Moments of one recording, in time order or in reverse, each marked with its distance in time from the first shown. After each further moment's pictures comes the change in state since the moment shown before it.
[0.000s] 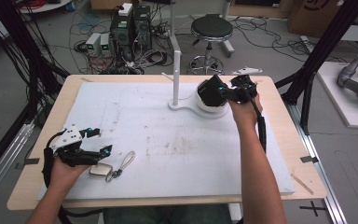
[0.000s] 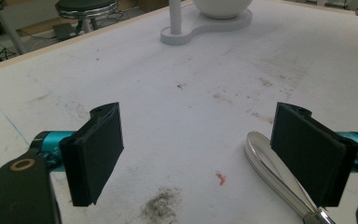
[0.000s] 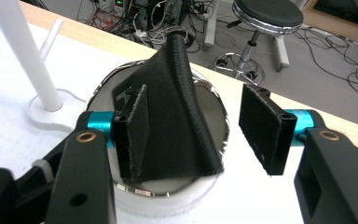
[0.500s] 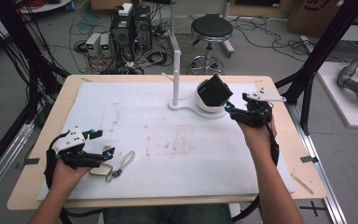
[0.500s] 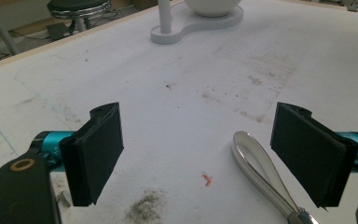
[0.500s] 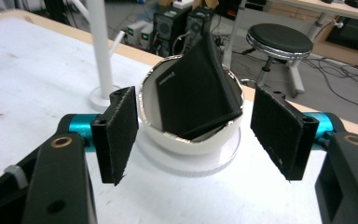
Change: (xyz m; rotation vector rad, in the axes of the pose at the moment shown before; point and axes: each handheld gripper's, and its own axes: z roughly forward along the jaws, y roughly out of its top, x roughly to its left) left arm -0.008 0.002 0.002 0.005 -0.017 0.012; right arm 0.011 -0.053 -0.075 -0.159 0.083 0.028
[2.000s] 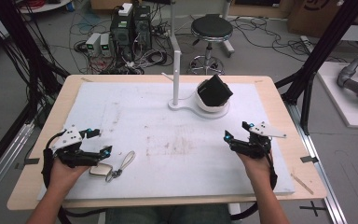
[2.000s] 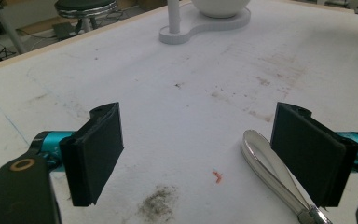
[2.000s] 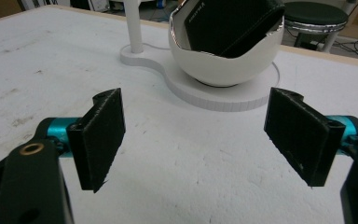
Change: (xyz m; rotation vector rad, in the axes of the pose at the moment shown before) left arm 0.005 0.000 -0.003 -0.002 0.017 -0.010; right arm 0.012 -0.092 -0.010 -0.024 0.093 0.082
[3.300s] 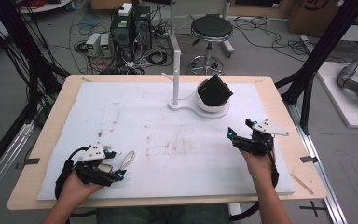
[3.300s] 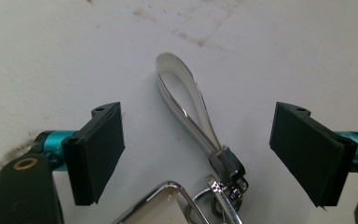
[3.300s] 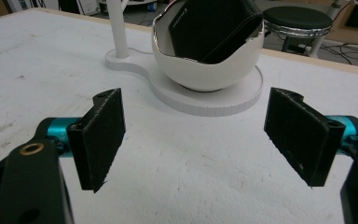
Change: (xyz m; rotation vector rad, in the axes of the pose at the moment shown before) left arm -0.049 -0.023 0.026 0.298 -0.137 -0.024; right arm -0.009 0.004 0.002 -0.013 -0.038 -0.006
